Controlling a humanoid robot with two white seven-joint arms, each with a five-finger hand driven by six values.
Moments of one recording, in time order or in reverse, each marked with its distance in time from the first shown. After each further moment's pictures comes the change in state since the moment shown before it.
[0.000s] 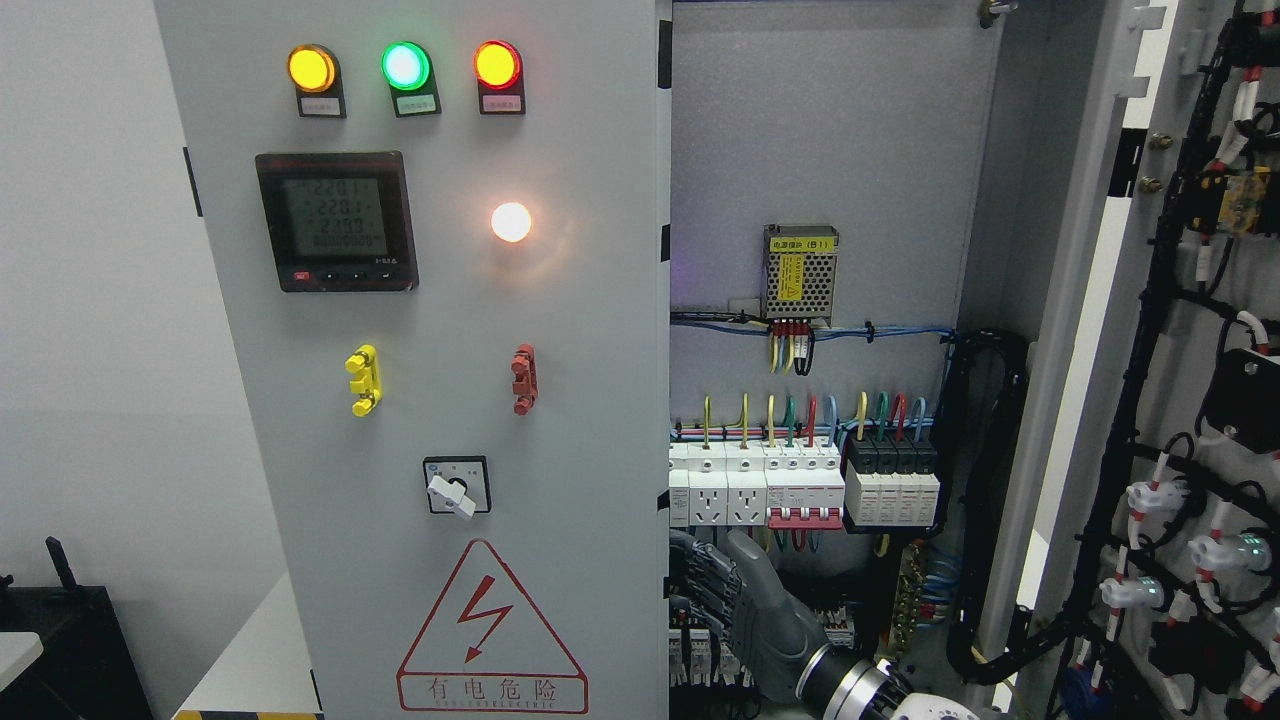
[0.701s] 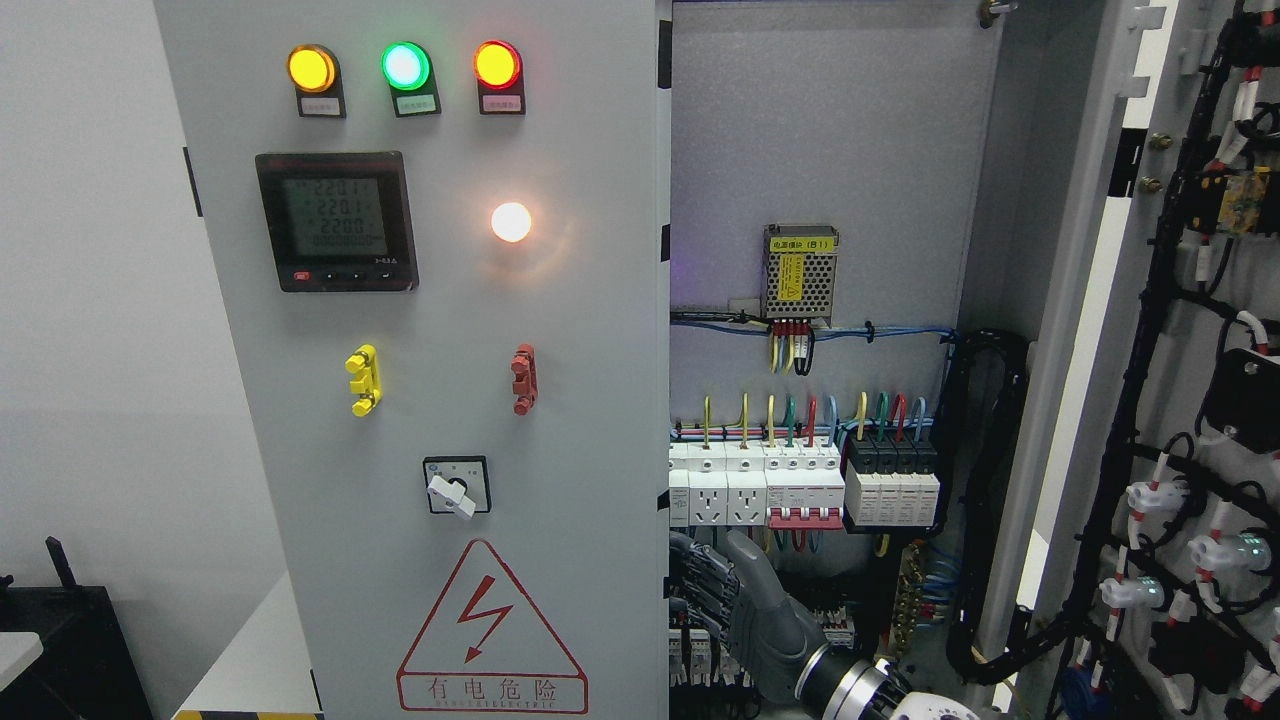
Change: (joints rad) left arm 0.000 0.000 0.000 0.000 0.000 0.000 0.000; right arm -0.002 0.002 -0.001 -0.002 -0.017 0.005 0.009
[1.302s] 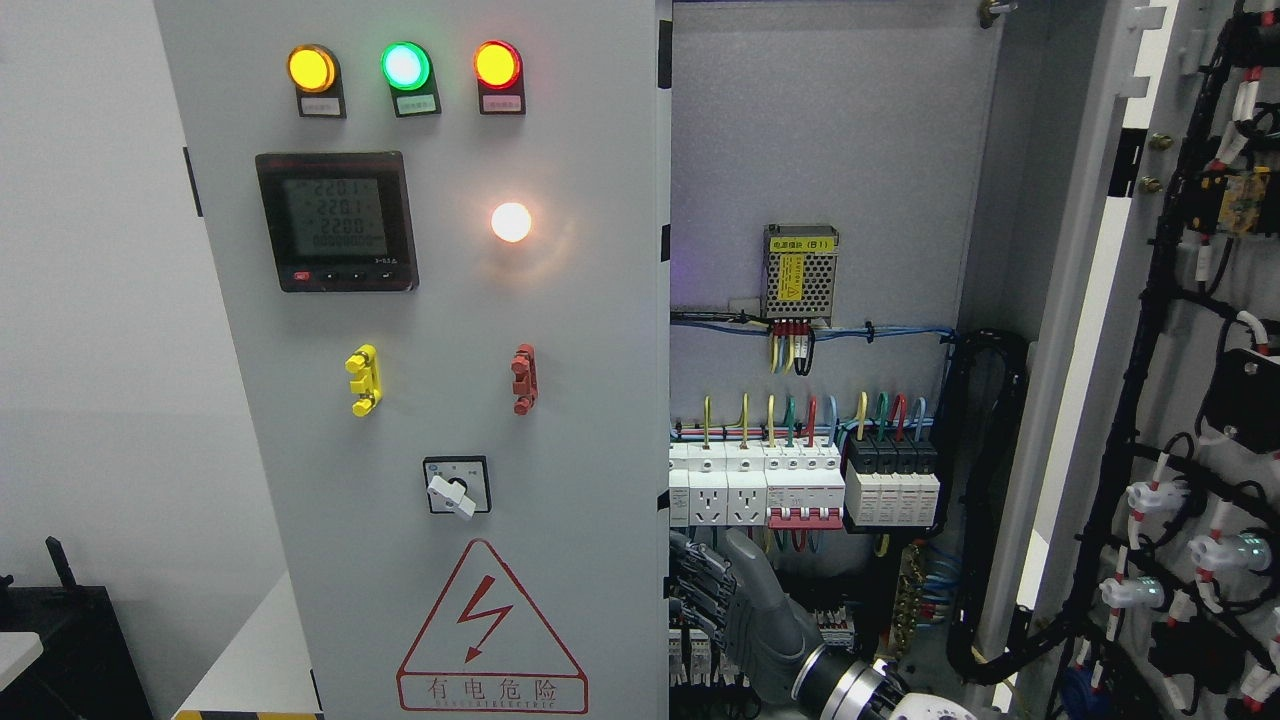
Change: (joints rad) left arm 0.000 0.000 0.000 0.000 0.000 0.000 0.000; right arm 0.008 0.002 0.003 -0.021 -0.009 0.000 0.002
